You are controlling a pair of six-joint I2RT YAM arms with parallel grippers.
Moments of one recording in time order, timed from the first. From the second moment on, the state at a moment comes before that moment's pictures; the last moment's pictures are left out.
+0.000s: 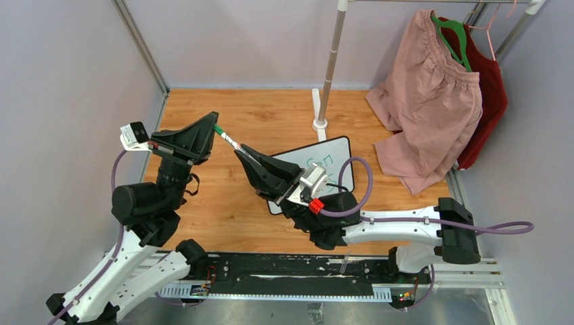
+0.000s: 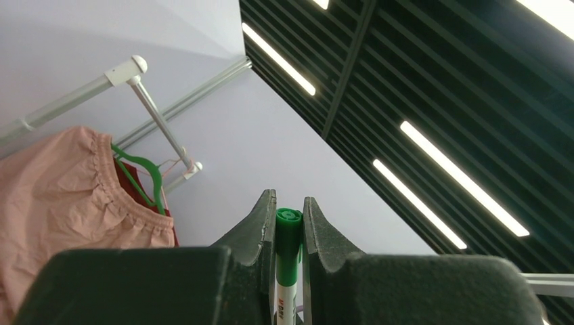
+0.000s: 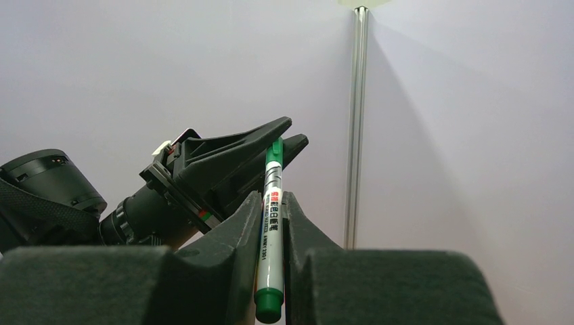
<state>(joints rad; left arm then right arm) -0.69 0.59 0.80 0.52 -0.14 -1.18 1.45 1.44 1.09 1.25 0.32 -0.42</state>
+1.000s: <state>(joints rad) -0.80 0.54 0.82 0.45 -0.23 -1.05 1.45 1.41 1.07 1.18 0.28 -0.44</state>
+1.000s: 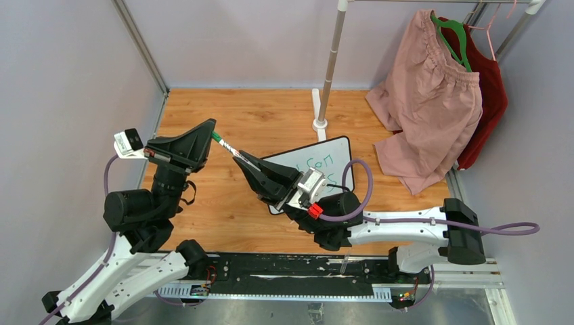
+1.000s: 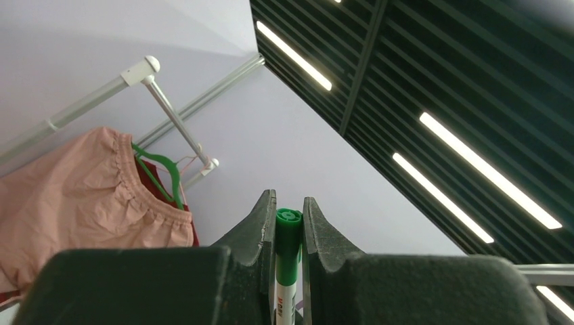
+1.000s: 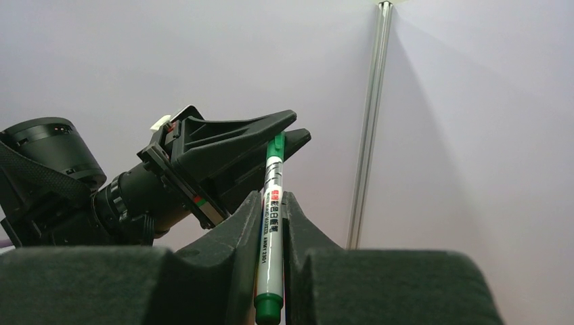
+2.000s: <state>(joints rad) -0.84 0.46 0.81 0.24 -0.14 -0.93 1.43 1.26 0.91 1.14 0.20 -0.40</state>
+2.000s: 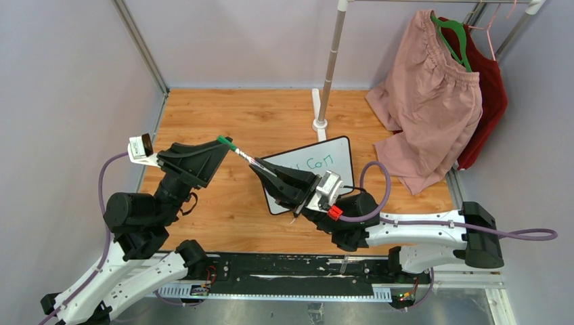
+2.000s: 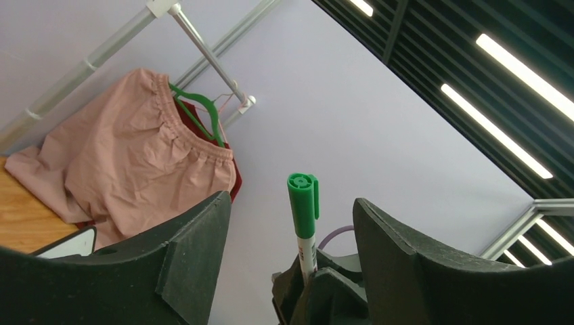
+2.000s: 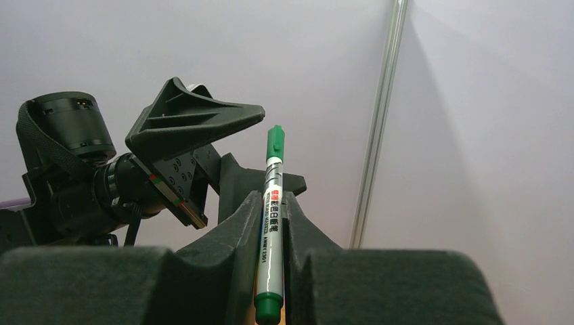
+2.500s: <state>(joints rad) -0.84 0.48 0.81 0.24 -0.14 -0.93 1.43 1.23 0.88 1.14 0.18 -0.36</state>
